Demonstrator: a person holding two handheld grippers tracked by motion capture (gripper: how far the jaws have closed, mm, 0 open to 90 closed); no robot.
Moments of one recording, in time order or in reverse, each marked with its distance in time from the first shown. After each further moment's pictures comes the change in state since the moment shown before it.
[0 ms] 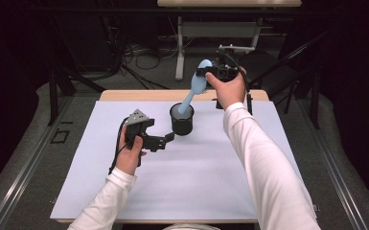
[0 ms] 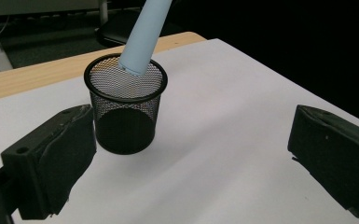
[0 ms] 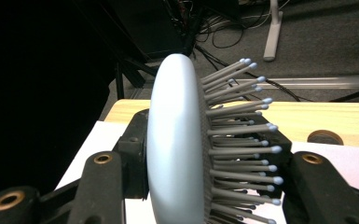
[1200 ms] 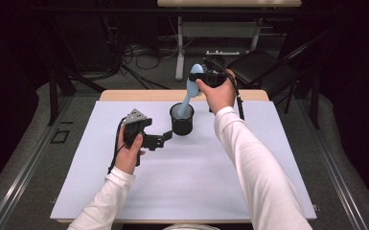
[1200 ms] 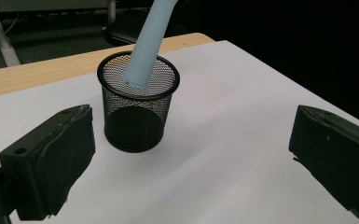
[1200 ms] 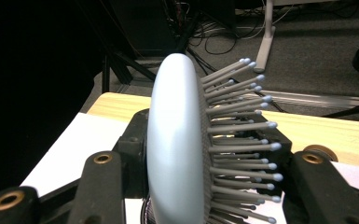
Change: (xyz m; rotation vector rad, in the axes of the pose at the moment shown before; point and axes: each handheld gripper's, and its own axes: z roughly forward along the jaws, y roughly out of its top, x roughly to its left) left arm 0.007 -0.003 0.001 -0.005 0.028 -0.029; right arm 0.014 -0.017 0.025 -0.017 -0.041 -0.127
